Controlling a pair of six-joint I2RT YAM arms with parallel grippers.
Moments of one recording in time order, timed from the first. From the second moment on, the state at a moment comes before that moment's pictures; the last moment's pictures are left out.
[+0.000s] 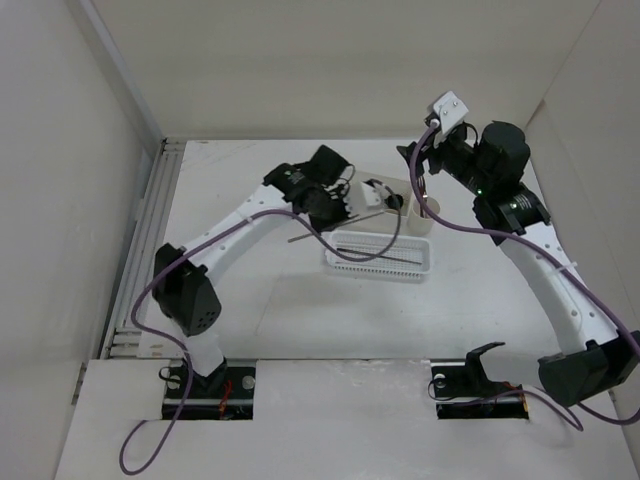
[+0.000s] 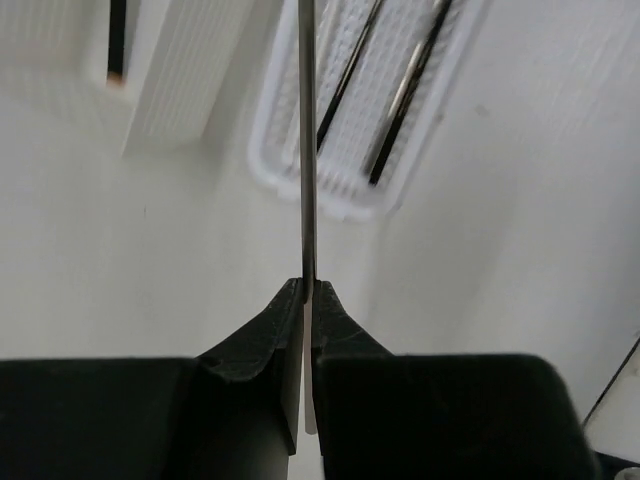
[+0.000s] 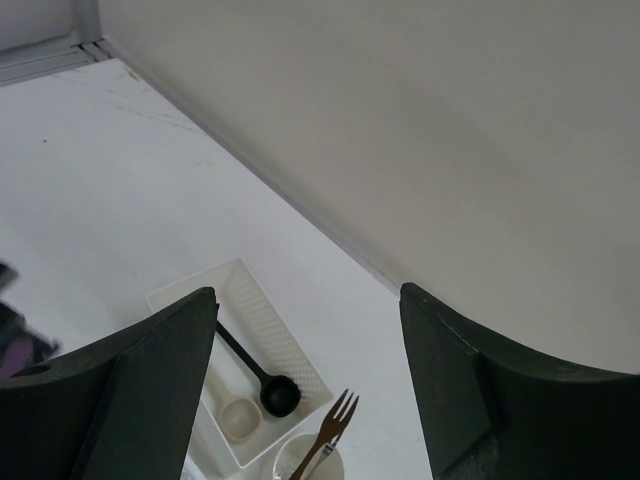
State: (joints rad) left arm -0.68 1.71 1.65 -0.97 0.17 0.60; right arm 0.34 1.24 1.37 -0.15 -0.28 -0.37
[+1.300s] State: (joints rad) left arm -0.63 1.43 1.32 -0.65 -0.15 0.30; right arm 0.33 1.22 1.35 -0.15 -0.33 -0.32
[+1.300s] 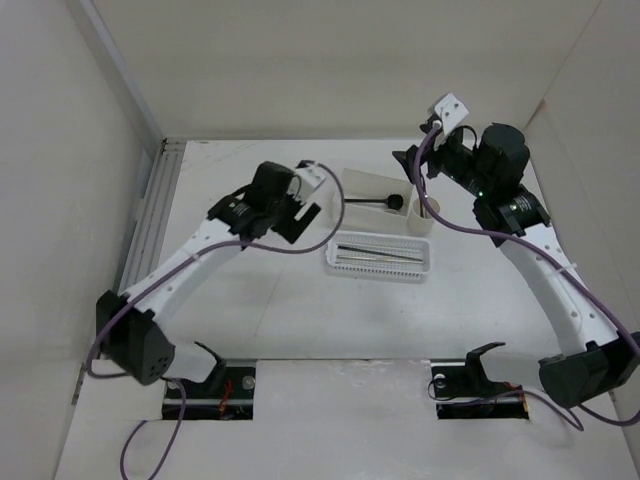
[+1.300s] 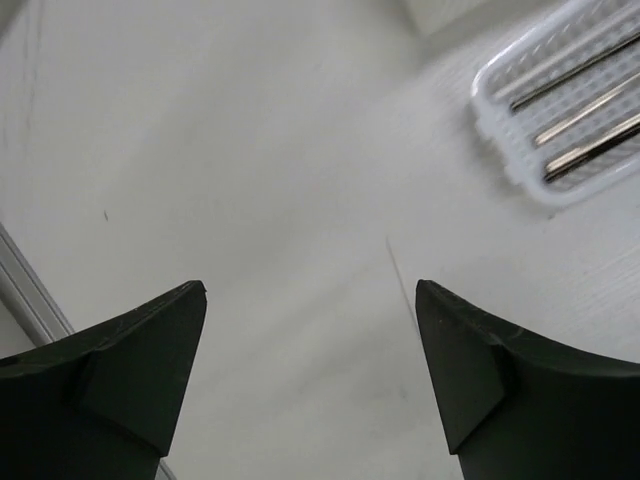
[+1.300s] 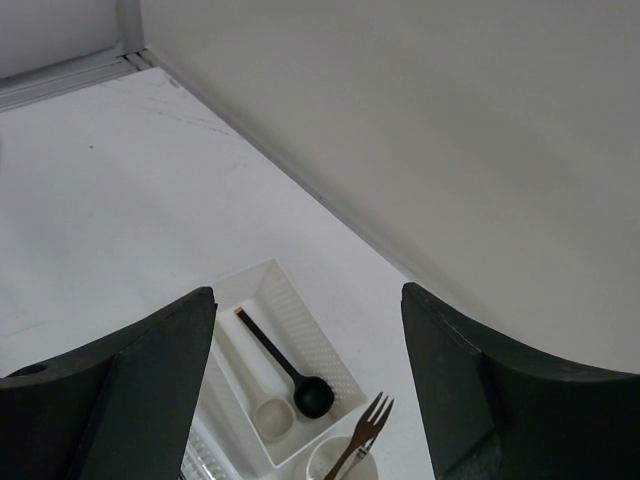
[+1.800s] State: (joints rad) left arm -0.58 1.31 0.73 -0.60 -0.05 0.37; right arm 0.46 1.29 1.36 -0.15 -0.32 -0.29
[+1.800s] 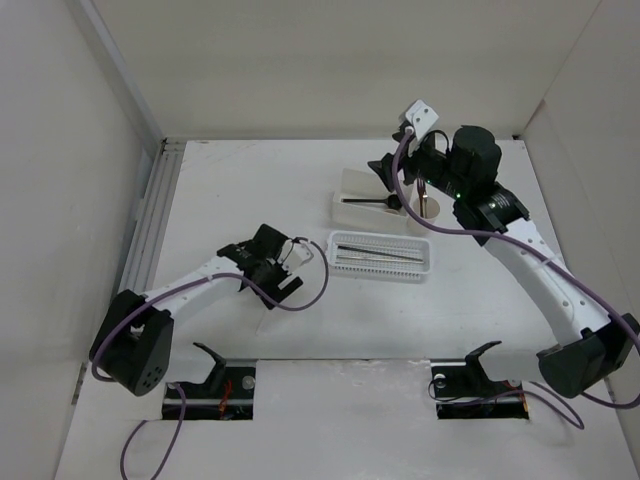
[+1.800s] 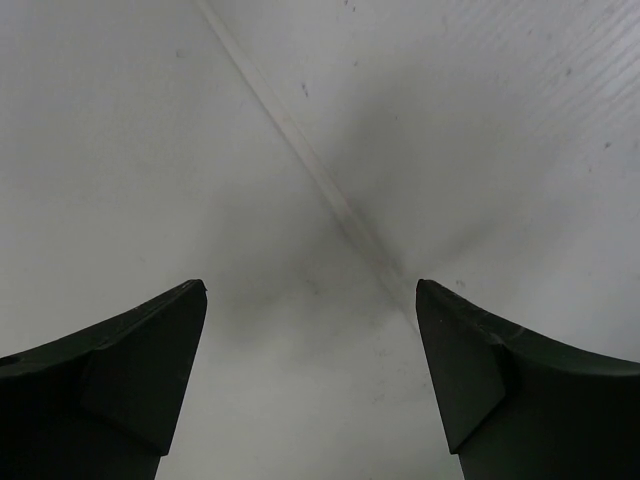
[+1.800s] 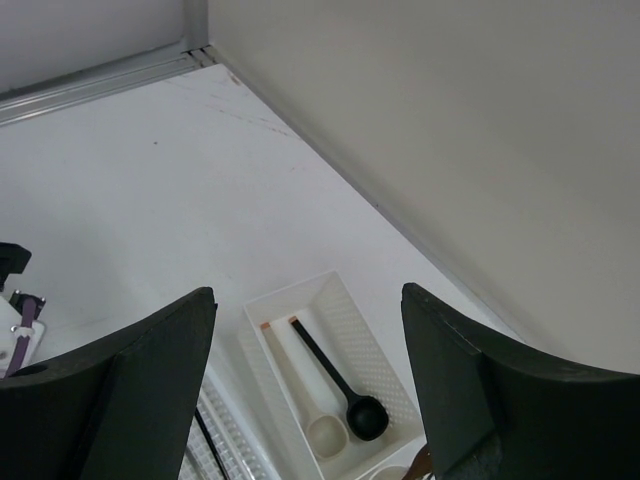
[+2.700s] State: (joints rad) left arm -0.48 1.45 0.75 -0.44 0.04 0.38; right arm 0.49 1.24 1.36 -0.15 -0.15 -0.30
